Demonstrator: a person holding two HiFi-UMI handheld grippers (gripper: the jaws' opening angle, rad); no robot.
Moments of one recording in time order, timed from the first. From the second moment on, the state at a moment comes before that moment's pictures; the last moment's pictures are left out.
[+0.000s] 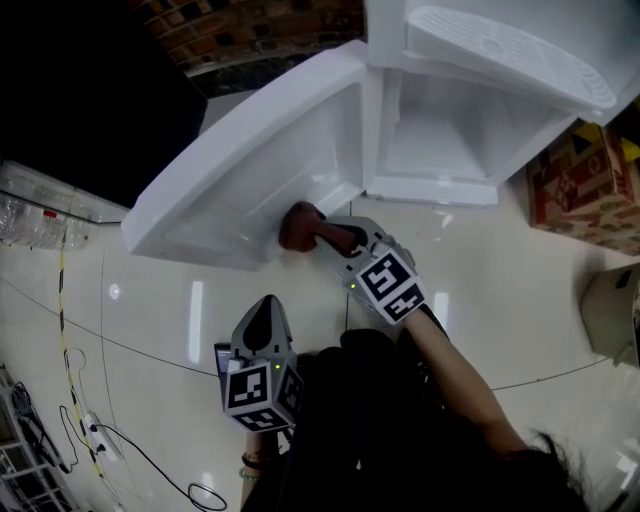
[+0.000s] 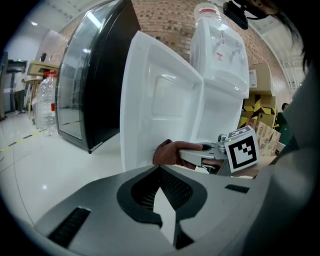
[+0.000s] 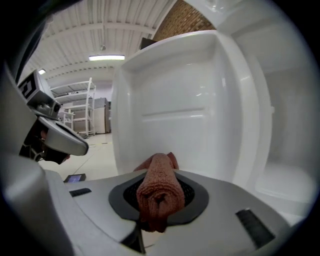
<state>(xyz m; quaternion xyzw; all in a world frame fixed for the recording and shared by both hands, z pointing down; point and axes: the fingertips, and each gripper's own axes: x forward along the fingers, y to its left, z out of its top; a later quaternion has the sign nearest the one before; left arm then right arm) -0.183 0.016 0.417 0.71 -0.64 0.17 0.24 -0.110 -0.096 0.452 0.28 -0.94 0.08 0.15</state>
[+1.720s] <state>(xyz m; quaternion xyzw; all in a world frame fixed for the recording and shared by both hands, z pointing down) -0.091 -0.095 0.411 0.82 -0.52 0.21 0.15 0.119 -0.287 0.461 0.58 -0.79 0.11 0.16</state>
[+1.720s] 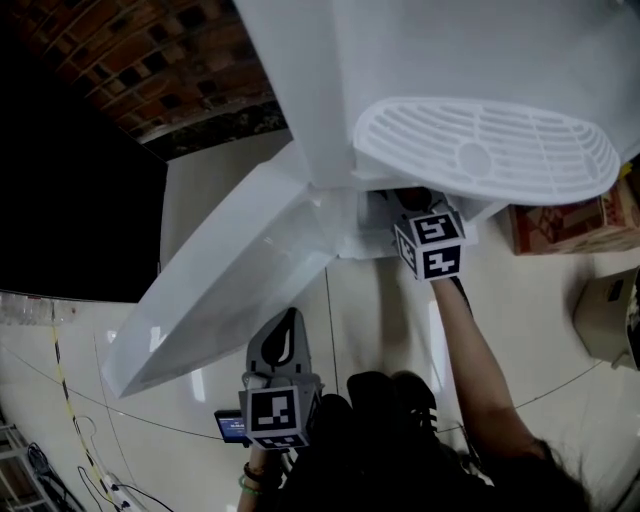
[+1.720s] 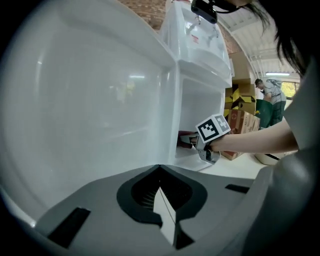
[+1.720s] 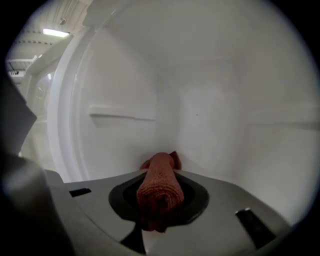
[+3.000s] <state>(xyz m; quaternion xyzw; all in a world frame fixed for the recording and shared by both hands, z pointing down) -0.103 -0.088 0.421 0.80 -0.53 0.21 0.19 0.095 -0.206 0.463 0.60 -0.78 0.14 0.12</state>
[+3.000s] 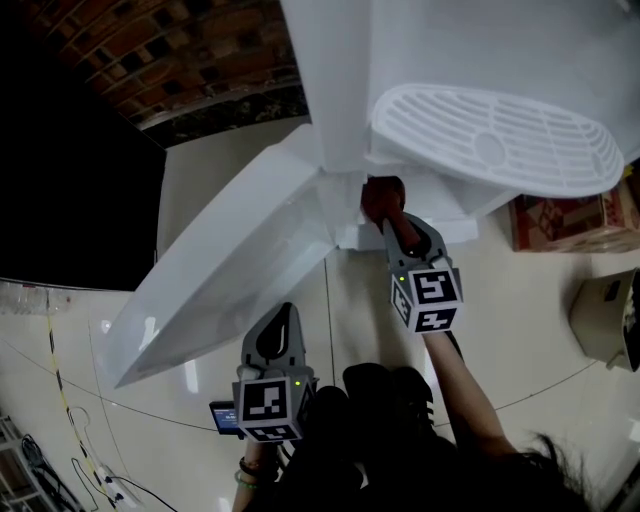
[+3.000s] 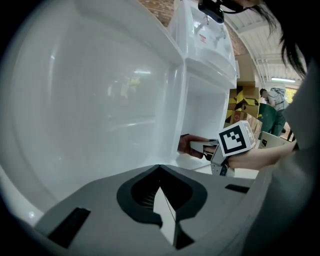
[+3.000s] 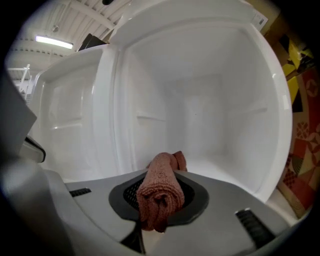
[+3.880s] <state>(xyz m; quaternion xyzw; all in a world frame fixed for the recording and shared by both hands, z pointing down) -0.099 -0.075 0.410 0.80 -0.54 0.20 0.18 0.179 -0.156 0.442 0.67 -0.73 0.13 0.10</state>
